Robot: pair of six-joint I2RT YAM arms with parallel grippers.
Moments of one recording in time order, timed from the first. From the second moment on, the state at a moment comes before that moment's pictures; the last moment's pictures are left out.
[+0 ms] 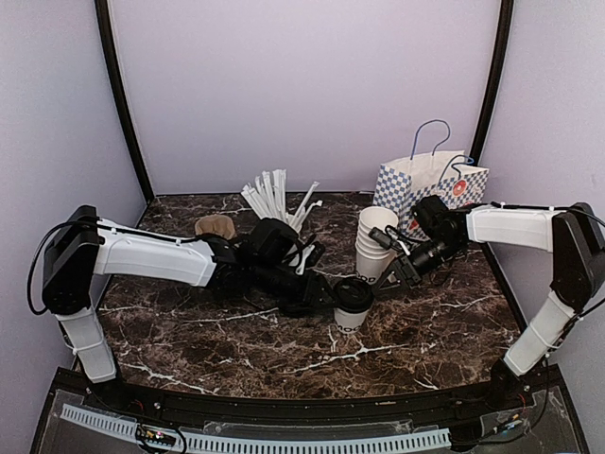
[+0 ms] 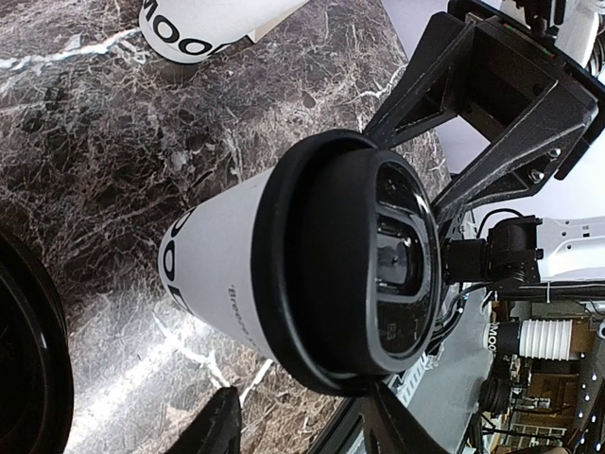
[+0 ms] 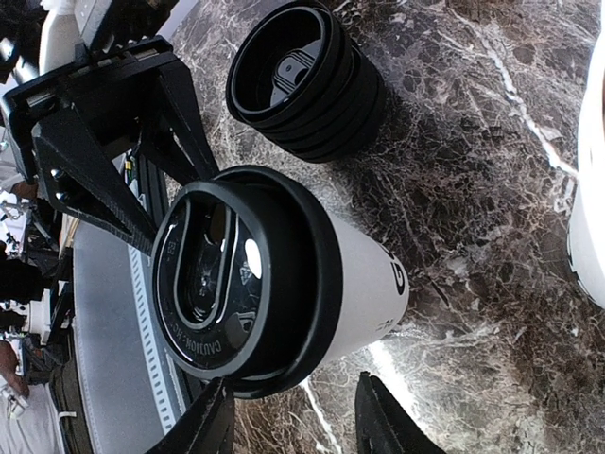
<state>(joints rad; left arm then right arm) -0.97 1.80 1.17 -0.09 0.41 -0.76 0.42 1.61 1.05 -0.72 -0.90 -0.32</state>
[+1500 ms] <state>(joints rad) -0.92 1.81 1.22 -0.04 0.44 -0.77 0.28 1.31 0.86 -0.61 -0.87 -0.25</state>
